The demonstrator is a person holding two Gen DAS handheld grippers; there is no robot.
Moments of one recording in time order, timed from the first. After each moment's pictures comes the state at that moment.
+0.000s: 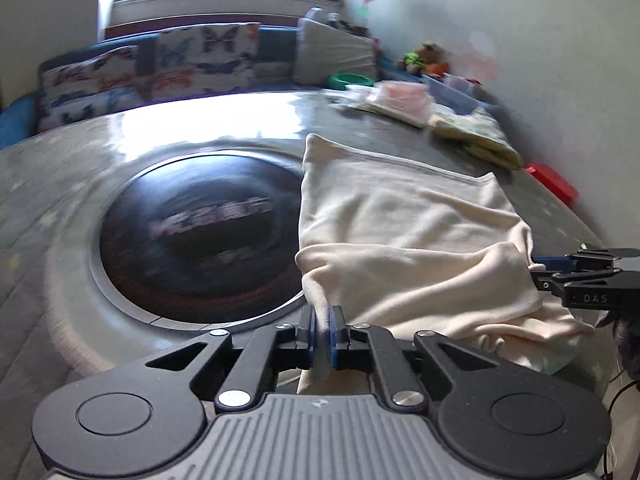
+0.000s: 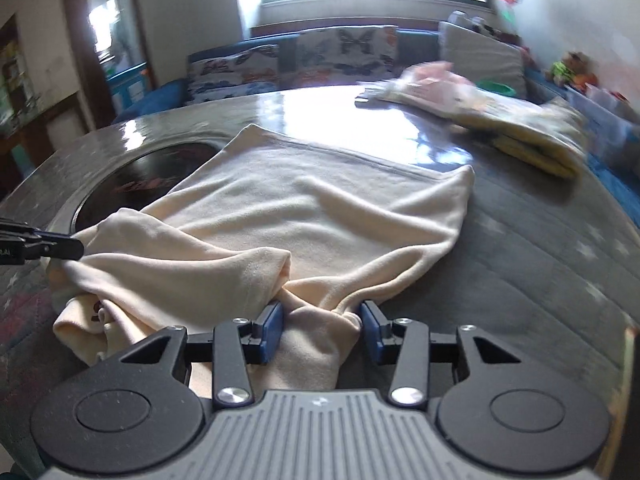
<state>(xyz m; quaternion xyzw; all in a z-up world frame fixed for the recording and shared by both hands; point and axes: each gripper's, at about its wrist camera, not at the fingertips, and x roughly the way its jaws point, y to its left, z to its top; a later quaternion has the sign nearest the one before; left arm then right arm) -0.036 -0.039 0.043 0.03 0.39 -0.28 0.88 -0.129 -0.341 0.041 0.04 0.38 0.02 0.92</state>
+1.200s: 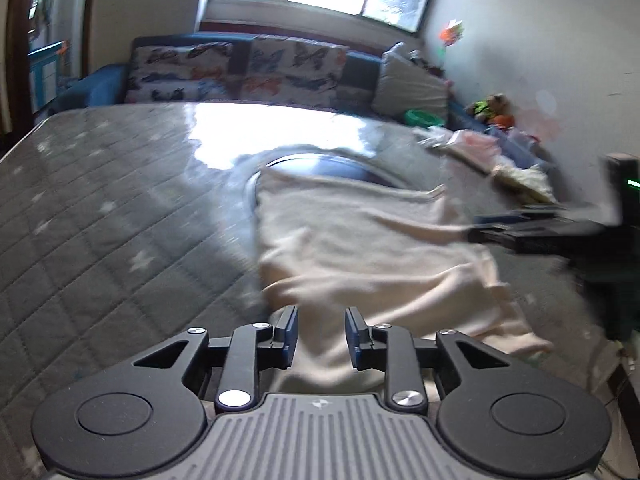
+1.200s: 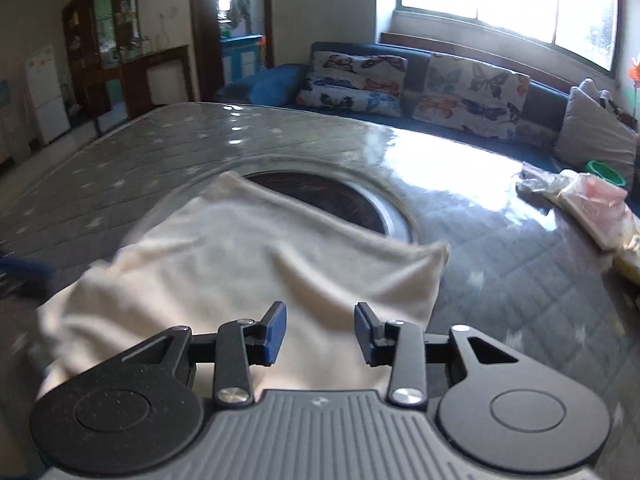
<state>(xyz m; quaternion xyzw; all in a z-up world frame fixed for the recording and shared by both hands) -0.086 0.060 0.072 -0.04 0.37 -0.23 0.90 -0.027 -0.233 0.079 -0.06 0.37 0.15 0.91</state>
